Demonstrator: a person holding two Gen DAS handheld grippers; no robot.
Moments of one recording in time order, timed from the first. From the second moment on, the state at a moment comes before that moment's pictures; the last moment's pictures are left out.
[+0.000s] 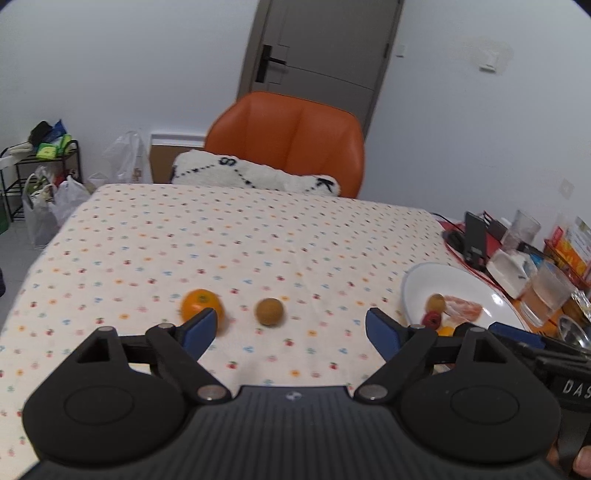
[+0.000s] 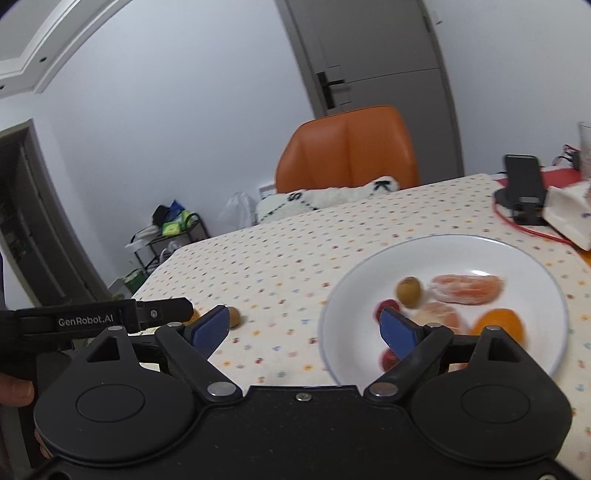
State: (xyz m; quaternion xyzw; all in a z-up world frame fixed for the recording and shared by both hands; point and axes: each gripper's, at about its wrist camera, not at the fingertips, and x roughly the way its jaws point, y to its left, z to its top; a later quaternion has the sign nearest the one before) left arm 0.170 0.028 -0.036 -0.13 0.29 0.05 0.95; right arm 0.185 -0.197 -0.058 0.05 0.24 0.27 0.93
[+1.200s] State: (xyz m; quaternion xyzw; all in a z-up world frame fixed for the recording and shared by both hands) left arm 0.197 0.090 -0.083 -0.16 0.32 0.10 0.93; right arm 0.230 -0.106 -0.080 0.01 0.29 0.34 0.89
